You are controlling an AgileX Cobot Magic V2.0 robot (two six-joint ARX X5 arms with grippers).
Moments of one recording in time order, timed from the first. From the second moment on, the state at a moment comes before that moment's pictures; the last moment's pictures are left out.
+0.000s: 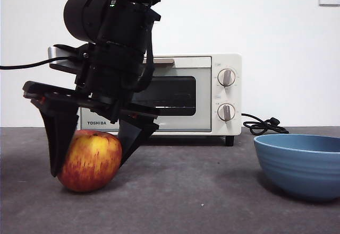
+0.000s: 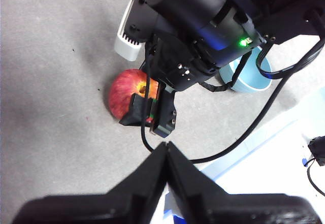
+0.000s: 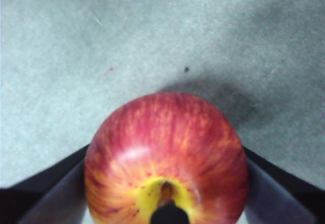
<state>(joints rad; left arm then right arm) -0.03 0.69 0.91 -1.10 0.62 0.03 0.95 2.13 1.66 -0.79 -0.10 0.11</state>
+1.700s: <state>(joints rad) -0.03 0.75 0.91 -1.00 0.62 0.01 0.47 1.33 0.86 -0.78 0.00 0.10</state>
